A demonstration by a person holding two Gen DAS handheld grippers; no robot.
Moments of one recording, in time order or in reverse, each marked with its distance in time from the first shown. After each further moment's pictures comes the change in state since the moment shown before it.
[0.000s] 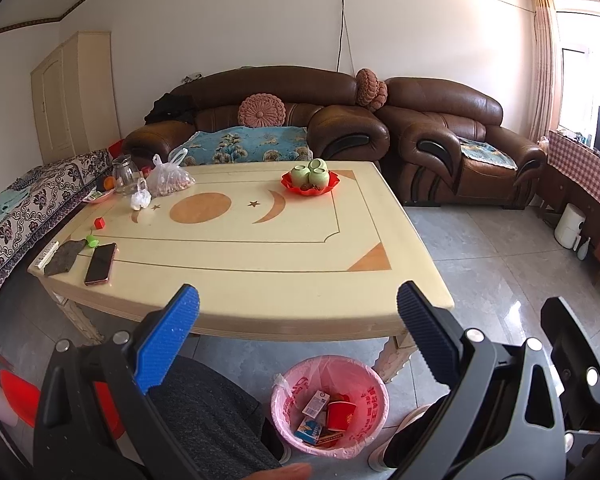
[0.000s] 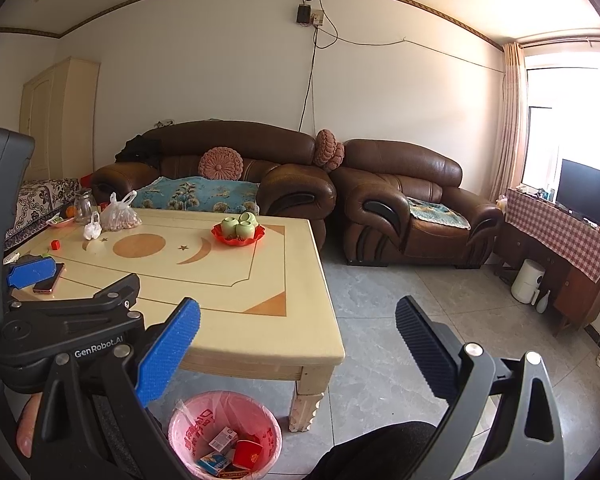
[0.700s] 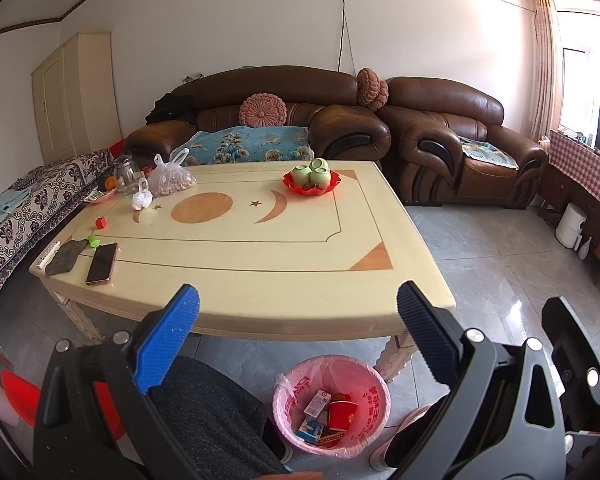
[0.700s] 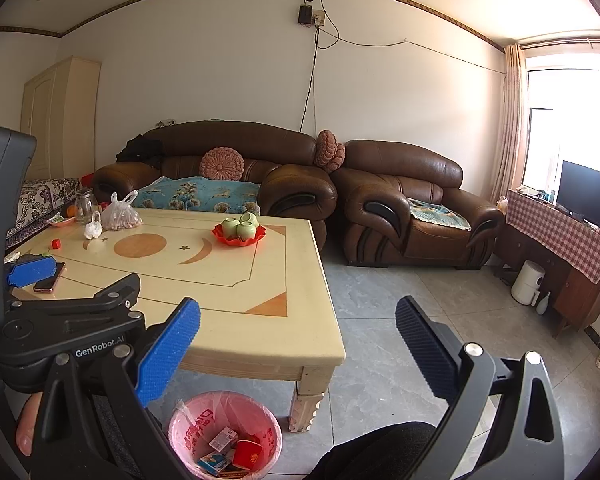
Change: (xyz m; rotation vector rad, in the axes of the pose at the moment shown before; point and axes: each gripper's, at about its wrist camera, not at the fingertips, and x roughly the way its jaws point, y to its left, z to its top) left arm 0.001 0.001 0.000 -0.002 0.000 0.007; right arm 0.000 -0.001 0.003 -0.004 0.000 0.000
